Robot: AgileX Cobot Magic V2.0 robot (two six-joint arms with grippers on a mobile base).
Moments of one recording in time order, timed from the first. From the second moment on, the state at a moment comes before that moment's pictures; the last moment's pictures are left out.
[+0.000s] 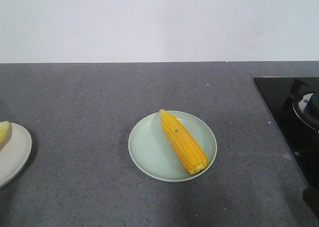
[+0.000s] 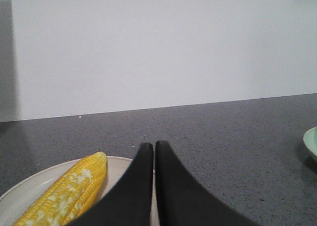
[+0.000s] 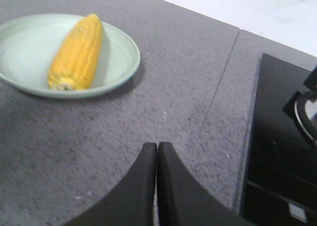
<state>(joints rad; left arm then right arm) -0.07 -0.01 0.03 0.06 -0.01 -0.05 0.22 0.24 -0.22 0.17 0.45 -0.35</state>
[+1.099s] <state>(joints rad) -0.07 -0.01 0.03 0.06 -0.01 -0.05 0.06 -0.01 0.03 -0.04 0.00 -0.02</state>
